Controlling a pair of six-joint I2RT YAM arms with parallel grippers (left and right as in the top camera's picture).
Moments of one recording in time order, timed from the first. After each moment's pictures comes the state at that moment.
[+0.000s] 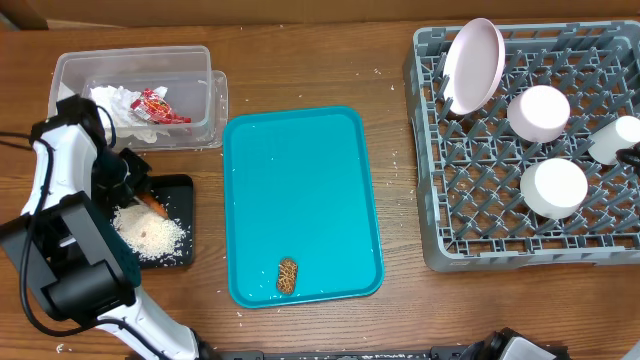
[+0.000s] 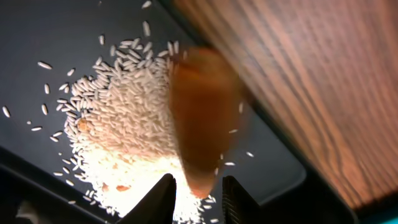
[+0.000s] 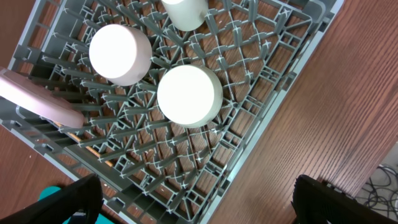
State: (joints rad) left arm 0.43 1.96 1.45 -1.09 0.02 -0.50; right arm -0.57 1.35 1.84 -1.60 0.00 0.49
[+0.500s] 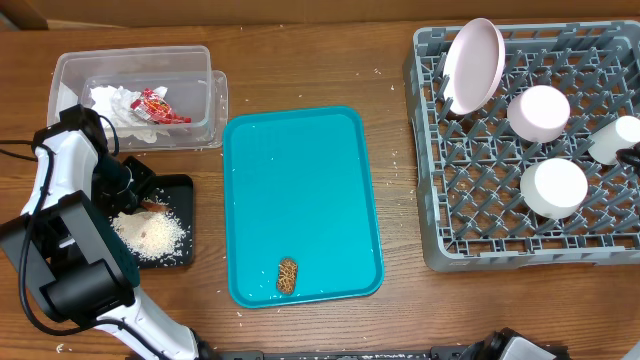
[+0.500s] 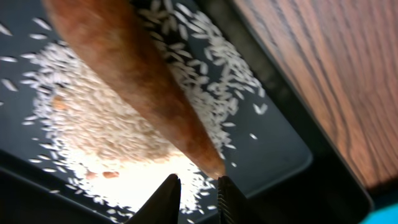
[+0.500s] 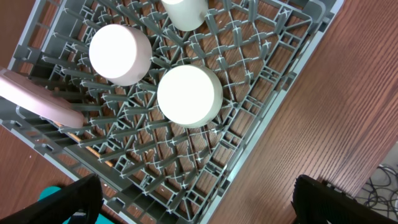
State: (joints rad) left arm 0.43 1.96 1.42 -1.11 0.09 -0.49; right arm -0.57 1.35 1.84 -1.60 0.00 0.49
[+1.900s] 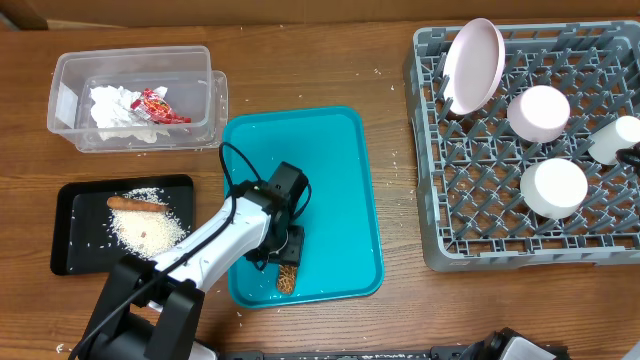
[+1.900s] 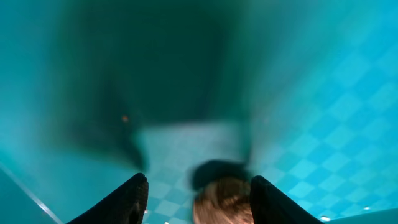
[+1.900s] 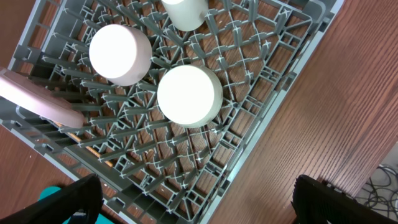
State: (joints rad) left arm -0.50 1.62 0.87 -0.86 0.08 -0.37; right arm -0.57 1.35 1.84 -1.60 0.00 0.49
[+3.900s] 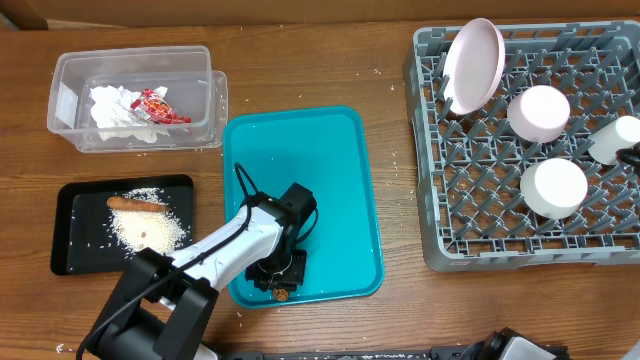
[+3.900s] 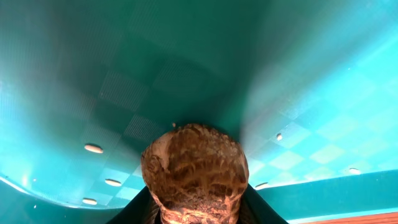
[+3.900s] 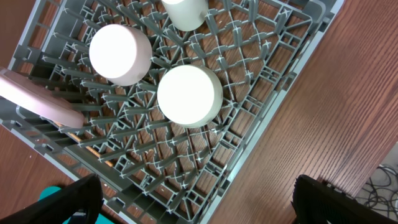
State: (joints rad) left arm -0.58 1.65 0.83 -0.97 0.15 -0.45; right arm -0.57 1.35 1.84 -1.60 0.00 0.49
